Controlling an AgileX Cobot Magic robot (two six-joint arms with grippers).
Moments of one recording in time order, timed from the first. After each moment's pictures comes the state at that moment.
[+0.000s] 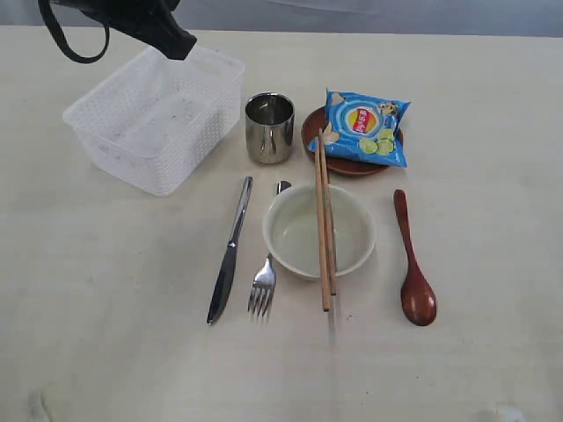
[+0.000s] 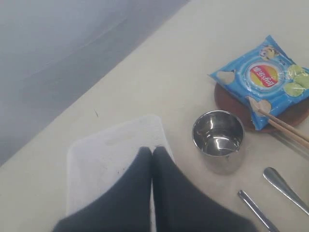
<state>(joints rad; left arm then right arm) -0.51 1.40 -1.08 -0.01 0.37 0.37 0.04 0.01 0.00 -0.46 0.20 0.46</state>
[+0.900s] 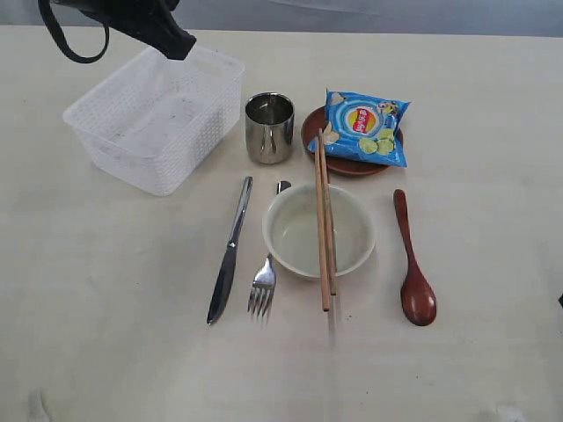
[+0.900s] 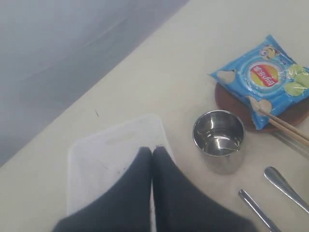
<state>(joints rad) -0.51 1.40 -1.08 0.00 0.37 0.37 0.02 0.01 0.00 0.14 0.34 0.01</state>
